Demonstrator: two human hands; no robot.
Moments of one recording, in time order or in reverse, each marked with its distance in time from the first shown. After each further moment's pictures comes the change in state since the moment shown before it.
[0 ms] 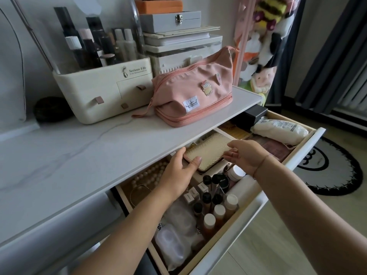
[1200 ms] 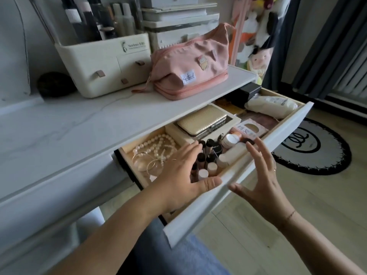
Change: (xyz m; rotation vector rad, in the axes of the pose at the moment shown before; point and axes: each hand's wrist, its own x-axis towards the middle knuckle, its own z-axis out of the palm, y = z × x) left_hand -0.104 0.003 0.002 0.534 -0.240 0.263; right_hand -0.131 0.103 -0.080 -0.972 -0.013 -0.903
